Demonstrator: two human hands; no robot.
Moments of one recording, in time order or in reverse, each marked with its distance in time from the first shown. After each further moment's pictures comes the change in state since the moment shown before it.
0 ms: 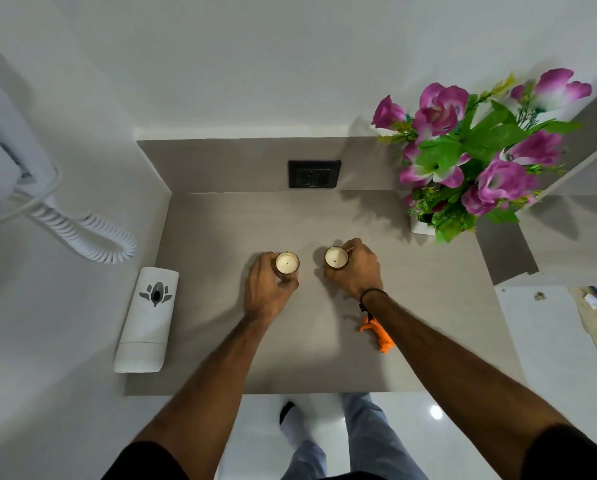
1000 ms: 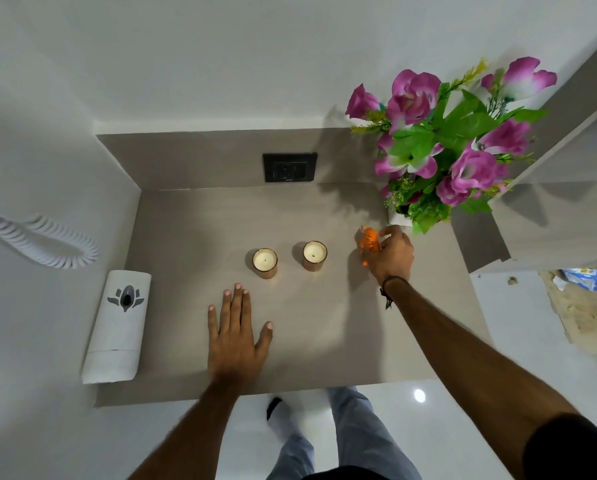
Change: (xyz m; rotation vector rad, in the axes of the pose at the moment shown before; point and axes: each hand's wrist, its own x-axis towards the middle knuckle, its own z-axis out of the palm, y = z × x) left_hand -0.082 -0.081 0.022 0.677 -0.113 0.219; right_hand 0.025 0.063 -0.055 0.048 0.376 0.139
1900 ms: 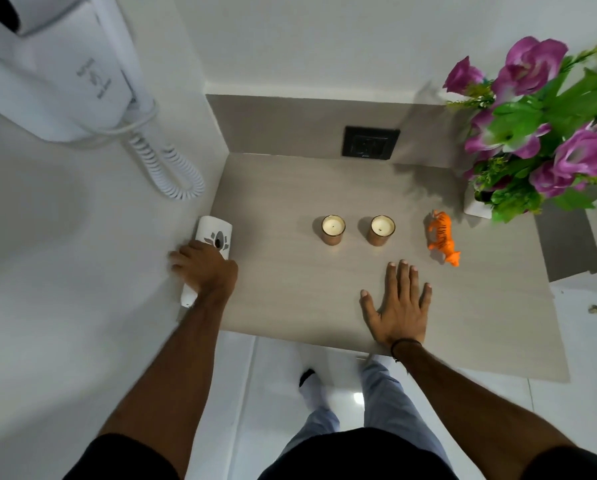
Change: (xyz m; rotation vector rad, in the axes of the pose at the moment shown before) left_hand 0.019 -0.099 -0.123 0.046 -0.070 -0.861; right_hand -0.156 0.057 0.062 -0.542 -0.219 -0.414
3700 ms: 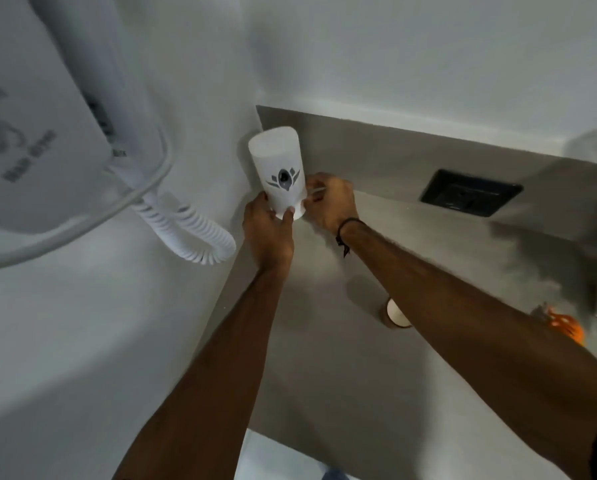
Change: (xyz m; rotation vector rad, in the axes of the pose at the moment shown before) left_hand 0.150 0.121 0.012 -1.050 0.286 0.128; right_hand 0.276 -0.309 -0.039 0.735 -0.248 -0.302
